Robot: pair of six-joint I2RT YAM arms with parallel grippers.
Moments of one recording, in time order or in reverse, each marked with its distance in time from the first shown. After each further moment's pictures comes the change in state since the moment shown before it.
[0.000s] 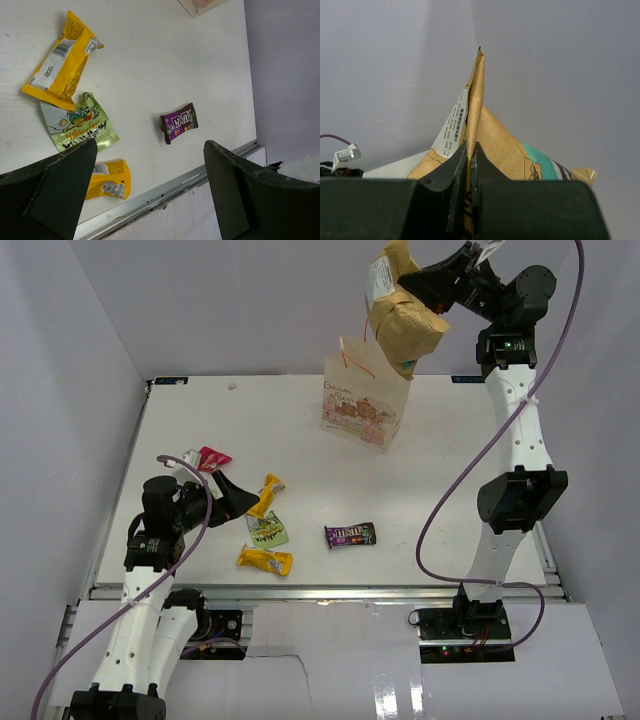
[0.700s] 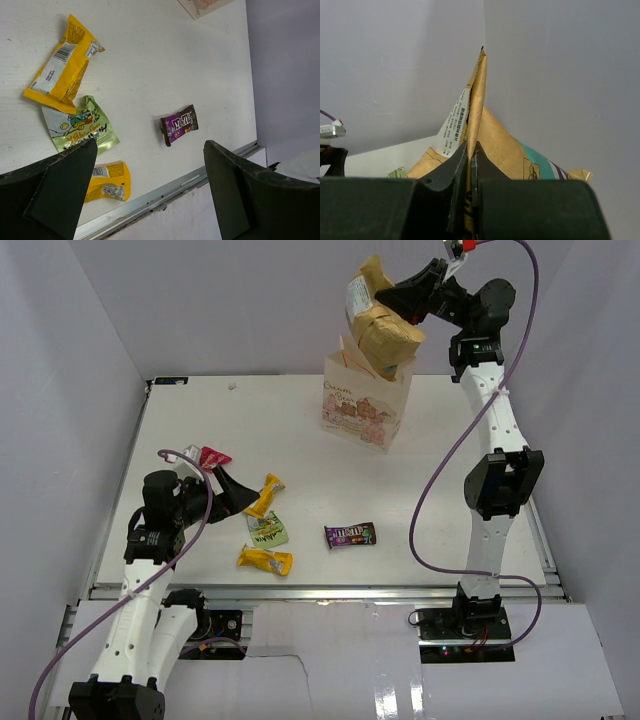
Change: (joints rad) left arm 0.000 0.060 0.033 0.003 -0.001 0.010; right arm 0.053 0.169 0.055 0.170 -0.032 -0.019
